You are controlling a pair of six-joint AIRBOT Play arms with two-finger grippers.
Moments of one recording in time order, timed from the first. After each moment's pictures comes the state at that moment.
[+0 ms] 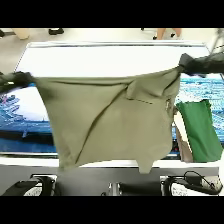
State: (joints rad) left arm 0.00 -1.06 1.20 1.53 -0.83 -1.77; right arm -0.15 -1.44 1.64 -1.07 1.13 1.58
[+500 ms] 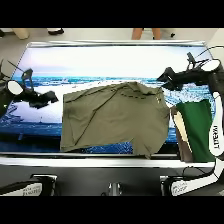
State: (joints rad) left arm 0.06 -1.34 1.19 1.35 -1.13 -1.71; right arm -0.21 -1.68 1.66 -0.87 1.25 1.57
